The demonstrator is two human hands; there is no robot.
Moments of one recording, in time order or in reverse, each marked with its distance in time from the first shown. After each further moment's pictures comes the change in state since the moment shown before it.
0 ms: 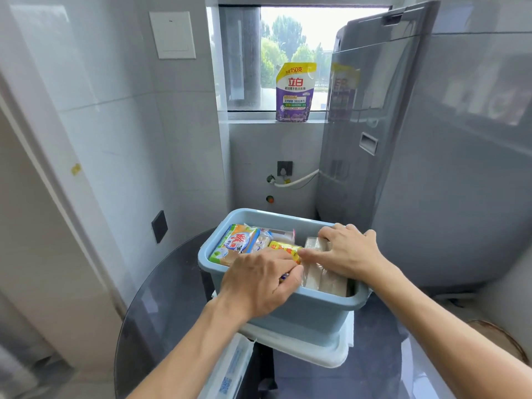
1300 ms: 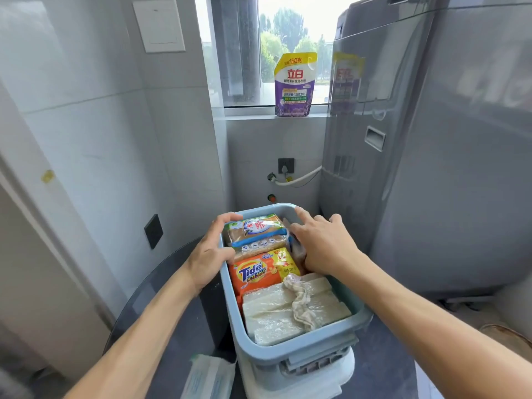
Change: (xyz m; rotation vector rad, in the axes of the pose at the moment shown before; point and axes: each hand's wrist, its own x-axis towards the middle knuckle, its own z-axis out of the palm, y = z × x) left_hand 0.023 -0.091 -0.001 -1.032 -0.082 -0.644; right_hand 0.054 -0.024 0.016 -0.265 0.082 -0.256
